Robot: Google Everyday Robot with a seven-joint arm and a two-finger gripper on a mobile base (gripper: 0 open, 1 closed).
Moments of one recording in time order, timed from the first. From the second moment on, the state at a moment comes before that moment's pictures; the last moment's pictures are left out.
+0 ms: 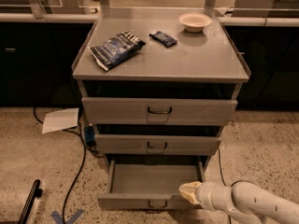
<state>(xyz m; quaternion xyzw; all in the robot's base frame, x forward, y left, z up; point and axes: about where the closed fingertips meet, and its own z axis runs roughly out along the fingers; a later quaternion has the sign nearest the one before) 0.461 -0.152 0.410 -0.36 0.83 0.24 0.36</state>
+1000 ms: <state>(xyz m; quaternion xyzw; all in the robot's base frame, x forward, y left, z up) 0.459 -0.162 0.258 -0.25 0.88 0.24 0.33</state>
